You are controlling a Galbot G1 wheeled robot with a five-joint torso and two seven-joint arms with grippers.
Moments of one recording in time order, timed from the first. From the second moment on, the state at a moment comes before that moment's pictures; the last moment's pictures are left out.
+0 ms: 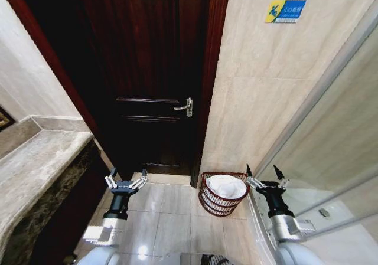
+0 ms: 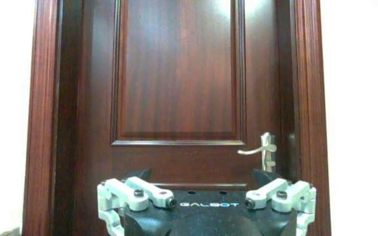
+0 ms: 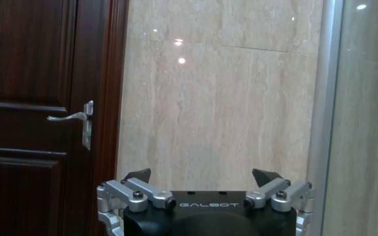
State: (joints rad) left arm 1.91 -1.54 -0.64 -2.39 -0.10 -0.21 0.05; right arm -1.80 1.51 0.71 2.34 0.10 0.05 -0.04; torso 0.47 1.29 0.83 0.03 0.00
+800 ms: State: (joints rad) left arm 1.91 -1.54 -0.65 -2.38 -0.10 -0.22 0.06; right arm -1.81 1.51 0.72 2.33 0.10 0.06 -0.05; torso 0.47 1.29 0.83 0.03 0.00
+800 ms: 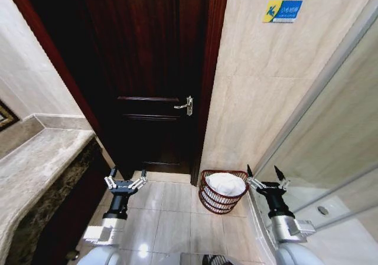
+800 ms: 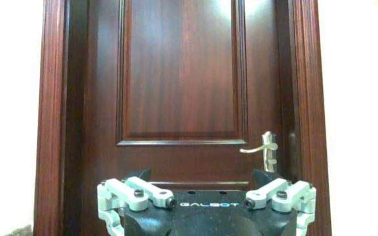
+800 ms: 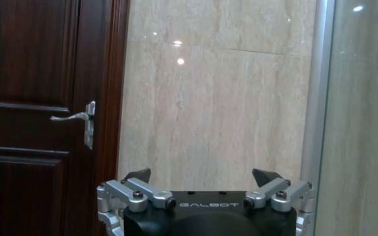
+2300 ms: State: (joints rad) left arm 1.91 -1.54 -0.66 -2.38 -0.10 -0.23 0.07; right arm -1.83 1.52 0.73 2.33 0.10 0.08 -0.06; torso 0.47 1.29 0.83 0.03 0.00
